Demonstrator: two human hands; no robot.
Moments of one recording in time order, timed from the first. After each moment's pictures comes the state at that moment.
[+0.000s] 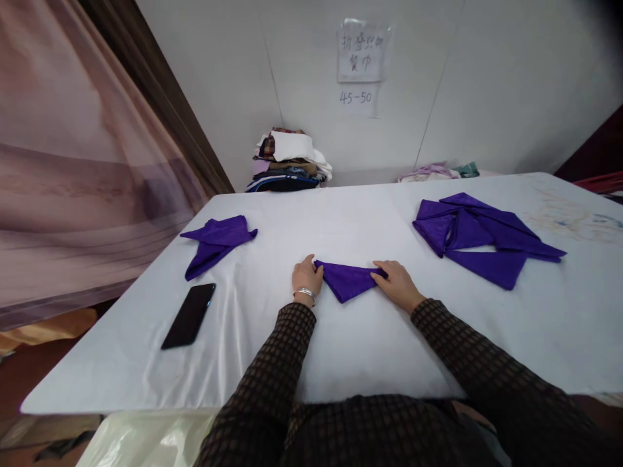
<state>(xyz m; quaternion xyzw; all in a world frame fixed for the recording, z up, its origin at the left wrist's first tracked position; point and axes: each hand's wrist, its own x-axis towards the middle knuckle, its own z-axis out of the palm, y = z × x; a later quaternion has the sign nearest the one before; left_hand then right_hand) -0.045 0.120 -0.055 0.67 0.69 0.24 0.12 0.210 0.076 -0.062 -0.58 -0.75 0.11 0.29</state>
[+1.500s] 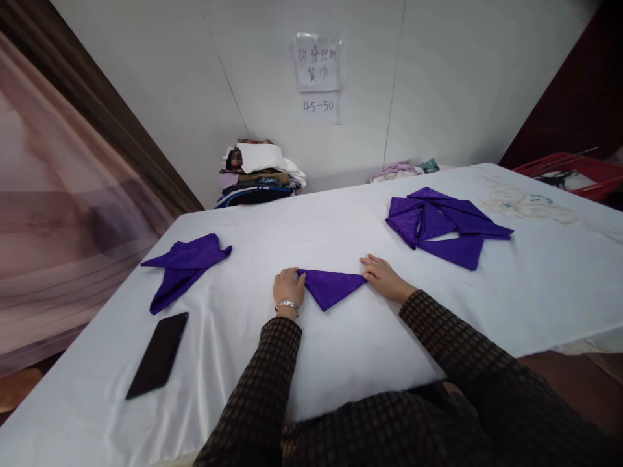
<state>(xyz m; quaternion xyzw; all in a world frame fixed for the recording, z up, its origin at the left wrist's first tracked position) -0.050 0.128 -0.066 0.71 0.66 0.25 0.06 0.237 0.078 -0.068 -0.57 -0.77 0.17 0.23</state>
